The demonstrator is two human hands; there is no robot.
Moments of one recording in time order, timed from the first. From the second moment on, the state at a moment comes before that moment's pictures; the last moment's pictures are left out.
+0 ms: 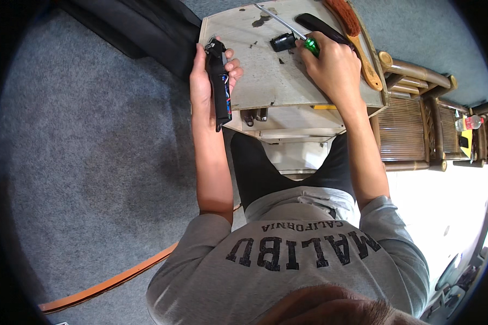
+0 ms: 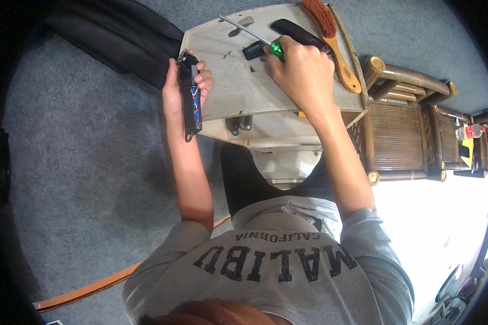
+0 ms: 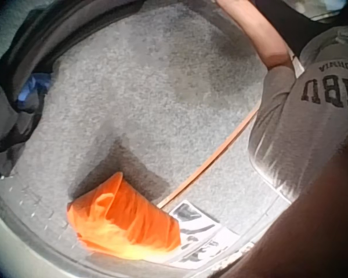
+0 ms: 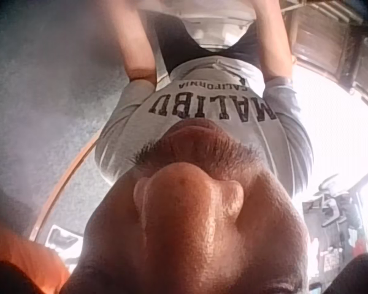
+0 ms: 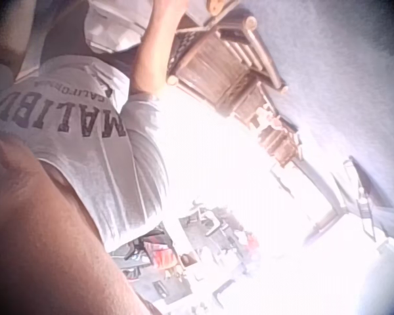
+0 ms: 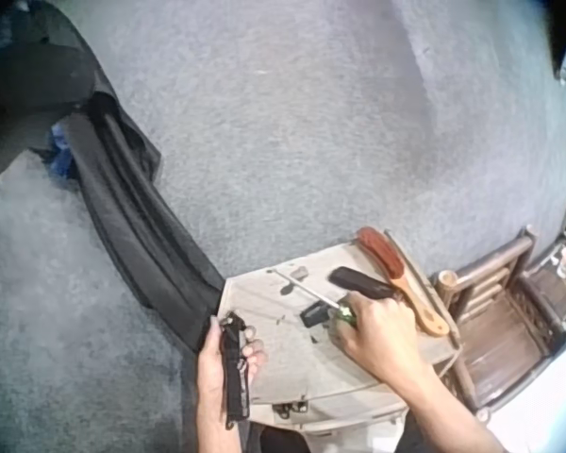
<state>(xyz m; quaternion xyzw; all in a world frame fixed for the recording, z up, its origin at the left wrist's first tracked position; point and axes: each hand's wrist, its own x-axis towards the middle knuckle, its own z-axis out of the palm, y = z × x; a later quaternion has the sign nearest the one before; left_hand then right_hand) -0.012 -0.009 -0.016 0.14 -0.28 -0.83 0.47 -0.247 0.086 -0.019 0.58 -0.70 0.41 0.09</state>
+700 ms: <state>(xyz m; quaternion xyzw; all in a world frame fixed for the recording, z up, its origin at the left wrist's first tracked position) 0.002 -0.018 -0.022 0.02 -0.28 -0.87 0.40 -0.245 0.088 -0.011 0.58 -0.71 0.39 0.06</state>
